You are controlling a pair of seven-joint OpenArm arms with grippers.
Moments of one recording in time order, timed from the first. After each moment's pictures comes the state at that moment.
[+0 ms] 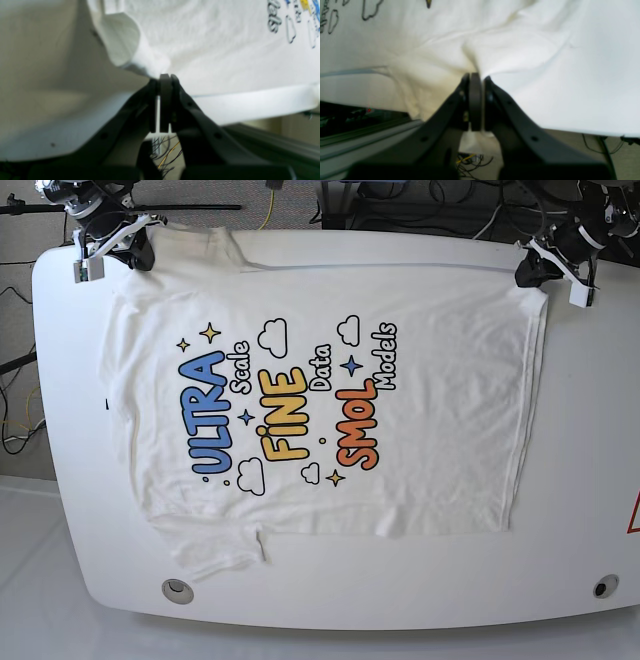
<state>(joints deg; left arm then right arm) 34.8 -16.8 -34.4 96.0 -50.0 -37.9 51.4 -39.7 8.2 41.6 105.5 43.2 39.7 -48.6</state>
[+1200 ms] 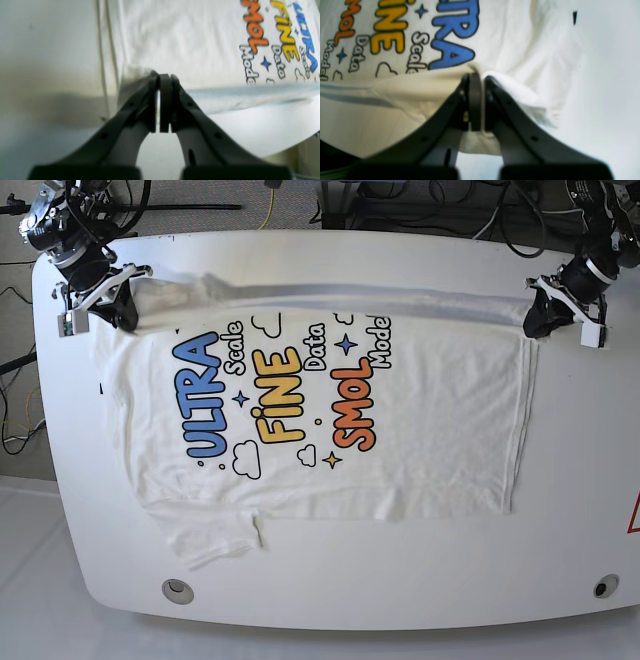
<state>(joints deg) 24.1 -16.7 -35.3 97.1 -48.9 -38.0 50.4 -25.9 11.5 41.2 105.3 41.0 39.9 -51.5</state>
